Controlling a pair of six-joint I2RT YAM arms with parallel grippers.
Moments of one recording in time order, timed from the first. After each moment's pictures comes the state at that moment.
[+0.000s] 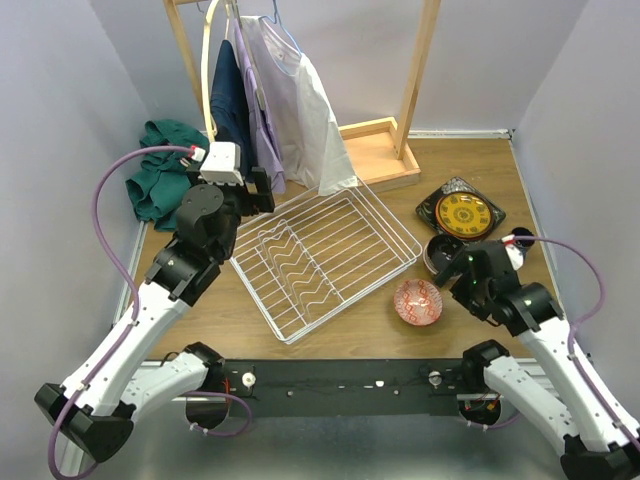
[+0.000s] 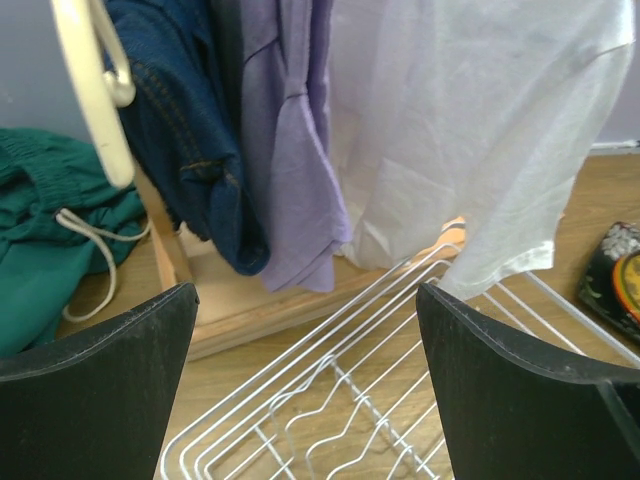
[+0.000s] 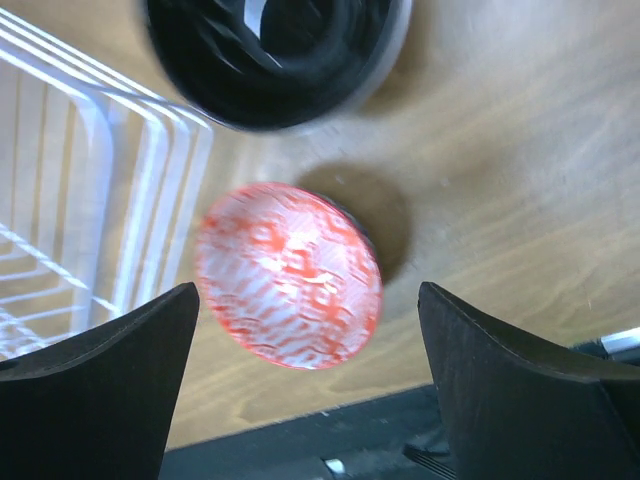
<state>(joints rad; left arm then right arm) -0.55 0.92 1.04 -0.18 -0.40 -0.14 0.38 0.68 0.69 -1.00 0.23 0.98</state>
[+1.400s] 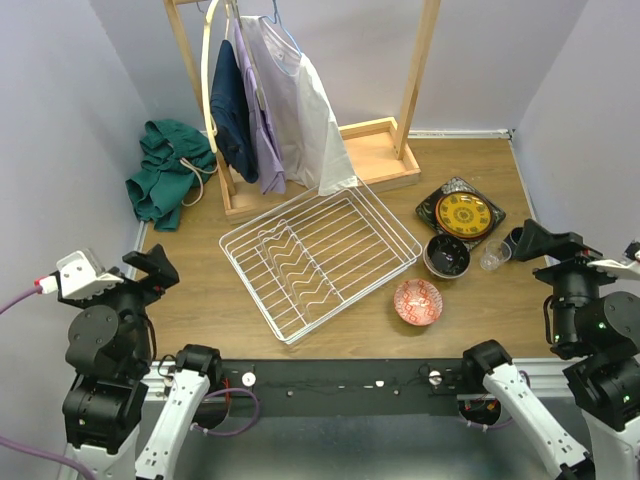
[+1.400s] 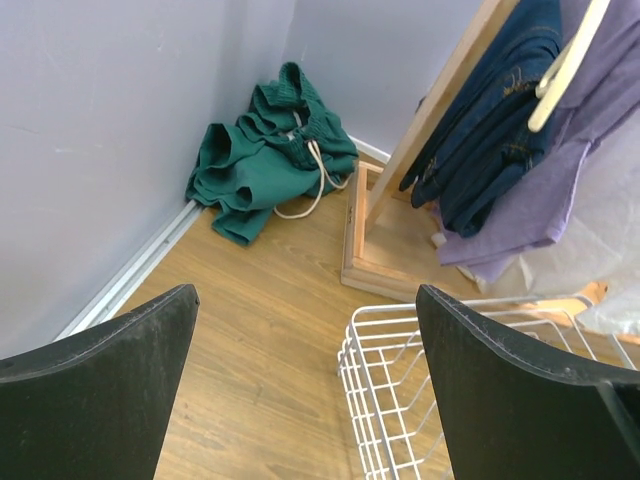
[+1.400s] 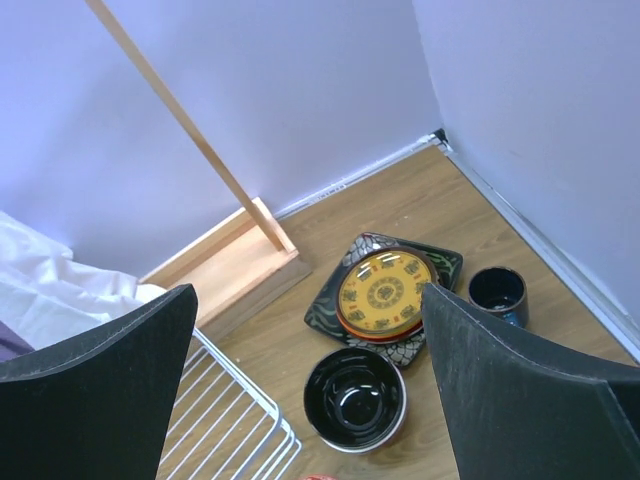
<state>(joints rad) -0.16 0.30 1.10 -0.83 -0.50 -0.36 0.38 0.35 1.07 -0.64 0.63 0.34</state>
